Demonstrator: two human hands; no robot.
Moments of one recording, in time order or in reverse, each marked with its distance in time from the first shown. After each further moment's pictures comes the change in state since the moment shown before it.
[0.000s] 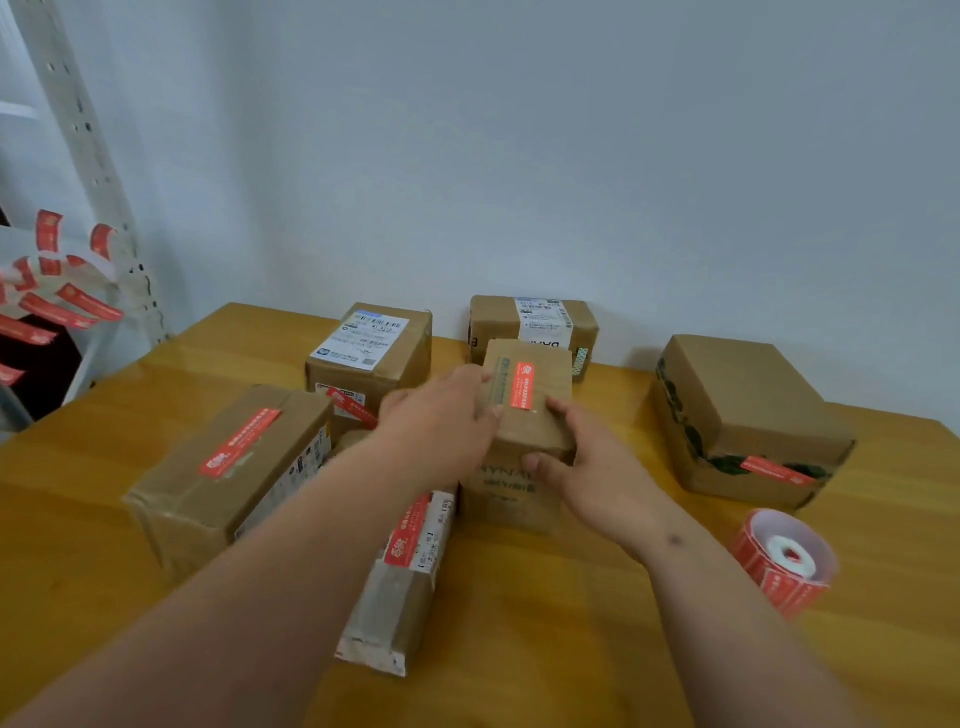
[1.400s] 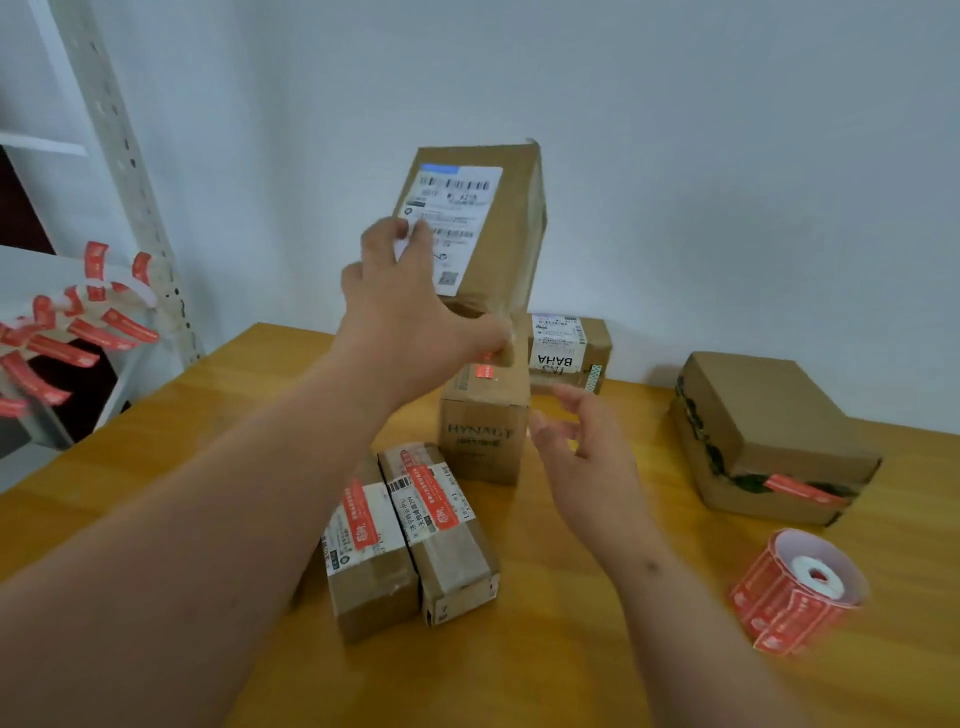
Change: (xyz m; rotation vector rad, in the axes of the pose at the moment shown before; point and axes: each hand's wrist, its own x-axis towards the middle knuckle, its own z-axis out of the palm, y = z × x) left_hand 0.008 -0.002 -0.083 -0.102 0.517 0.032; right_hand -0.002 -0.033 0.023 0.182 0.291 -0.058
